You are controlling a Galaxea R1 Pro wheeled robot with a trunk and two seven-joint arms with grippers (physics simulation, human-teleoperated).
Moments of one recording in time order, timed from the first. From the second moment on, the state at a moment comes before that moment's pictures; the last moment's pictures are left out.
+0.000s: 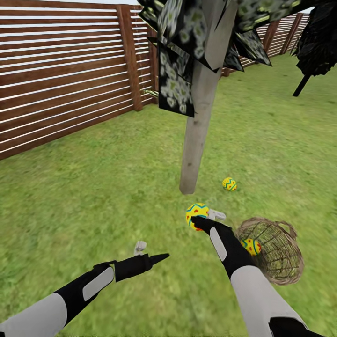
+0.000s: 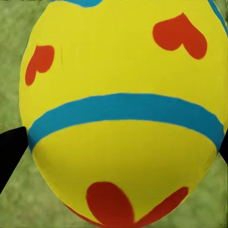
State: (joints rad) left arm -0.68 0.21 -0.94 -0.69 1.32 0.26 -0.79; right arm -0.78 0.14 -0.07 -0.75 -0.23 0.41 -0.10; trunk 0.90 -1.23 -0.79
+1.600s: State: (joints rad) left arm -0.68 0.21 -0.93 -0.69 1.33 0.27 -0.79; right arm -0.78 0.15 0.00 -0.76 -0.23 0.38 -0.18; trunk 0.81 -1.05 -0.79
